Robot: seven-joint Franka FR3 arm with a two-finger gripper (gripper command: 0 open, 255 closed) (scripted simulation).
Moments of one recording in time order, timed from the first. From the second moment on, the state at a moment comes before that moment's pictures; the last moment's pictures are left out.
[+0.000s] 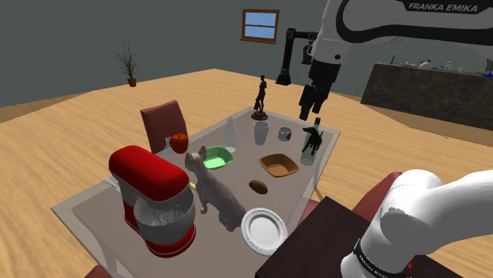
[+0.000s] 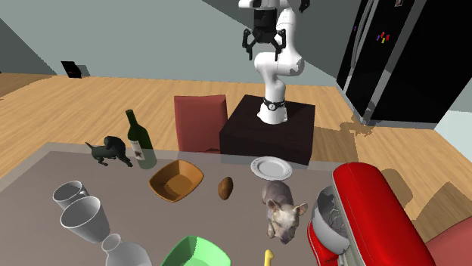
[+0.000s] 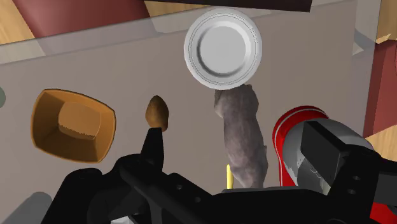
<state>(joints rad) 0.02 -0.78 -0.07 -2.32 0.00 1.60 -0.13</state>
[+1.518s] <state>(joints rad) 0.05 -0.21 -0.24 -2.48 0.07 2.26 -0.37</state>
